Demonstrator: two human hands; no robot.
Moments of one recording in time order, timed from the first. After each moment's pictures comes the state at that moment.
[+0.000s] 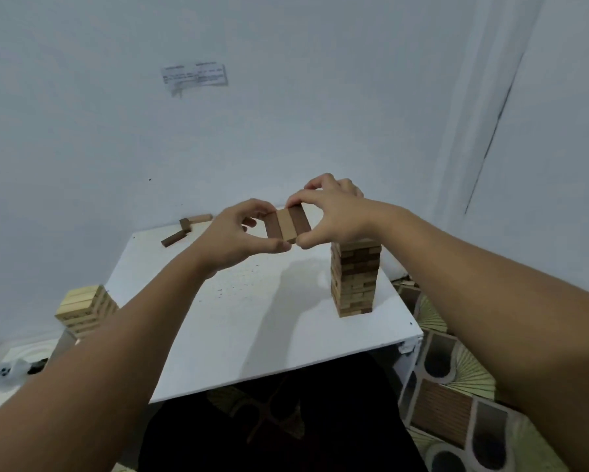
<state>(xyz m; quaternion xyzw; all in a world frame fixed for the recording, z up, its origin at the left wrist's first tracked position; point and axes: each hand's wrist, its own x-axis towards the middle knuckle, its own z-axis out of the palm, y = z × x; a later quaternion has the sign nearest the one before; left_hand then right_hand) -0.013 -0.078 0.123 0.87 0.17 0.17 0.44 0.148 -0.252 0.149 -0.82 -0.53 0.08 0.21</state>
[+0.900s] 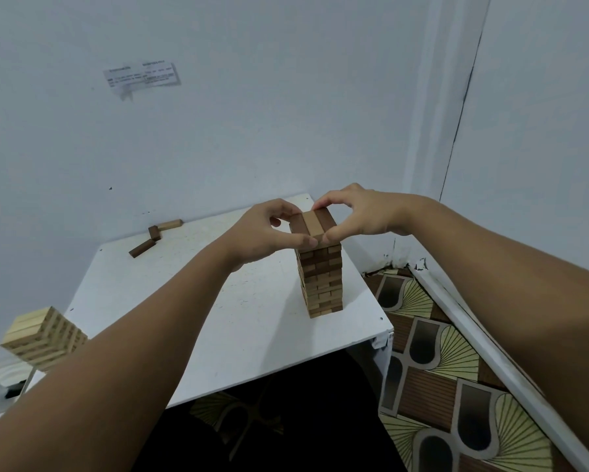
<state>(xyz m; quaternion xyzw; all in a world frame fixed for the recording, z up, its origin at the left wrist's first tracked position) 0.074 -0.134 0.112 0.88 0.14 0.09 0.45 0.228 -0.322 0.129 -0.81 -0.44 0.25 0.29</state>
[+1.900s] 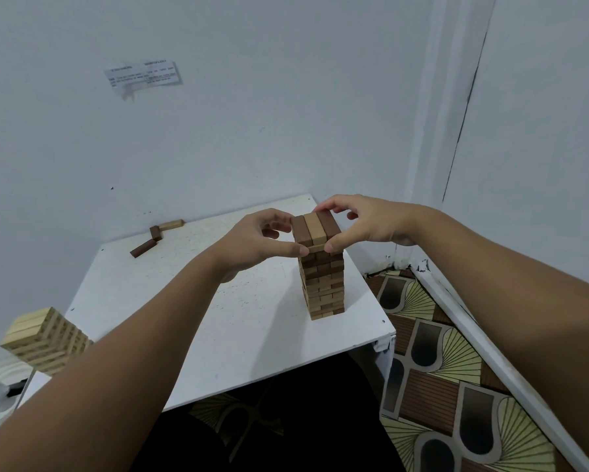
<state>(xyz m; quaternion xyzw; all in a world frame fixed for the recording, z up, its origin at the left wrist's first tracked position) 0.063 -0.122 0.102 0.84 0.16 0.06 0.51 0.234 -0.323 0.111 -0.76 -0.44 0.31 0.36</state>
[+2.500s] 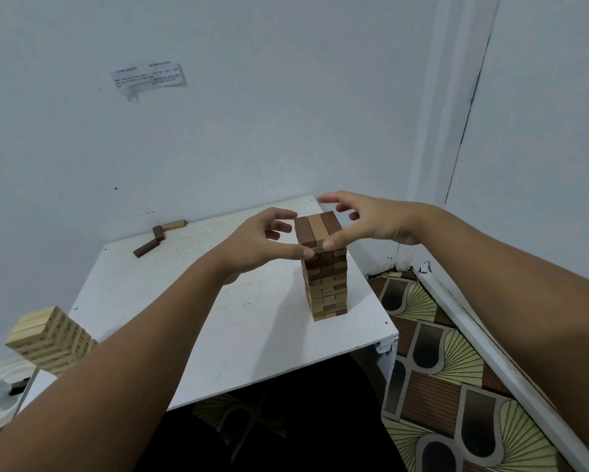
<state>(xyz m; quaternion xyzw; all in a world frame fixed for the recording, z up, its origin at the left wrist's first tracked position) 0.056 -0.130 0.109 0.85 0.19 0.05 0.49 0.229 -0.324 0.120 -0.77 -0.43 0.32 0.34</state>
